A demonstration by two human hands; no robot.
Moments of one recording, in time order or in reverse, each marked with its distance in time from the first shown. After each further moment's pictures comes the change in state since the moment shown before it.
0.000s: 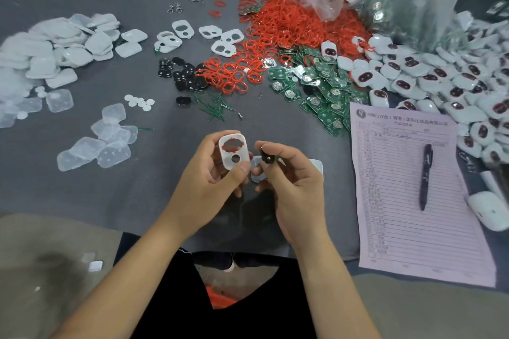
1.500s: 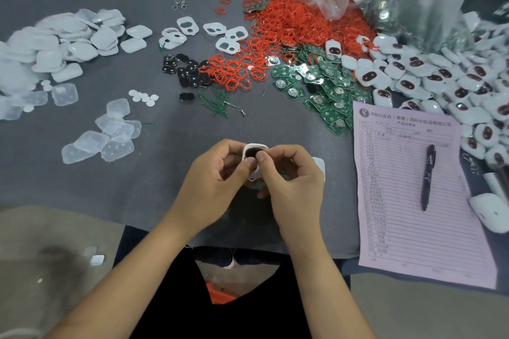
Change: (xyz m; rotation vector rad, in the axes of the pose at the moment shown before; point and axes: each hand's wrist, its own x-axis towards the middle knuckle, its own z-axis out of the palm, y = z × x) left_hand -0.004 0.011 0.009 0.137 -0.026 0.036; right_hand -0.006 -0.003 0.007 -0.225 0.160 -0.032
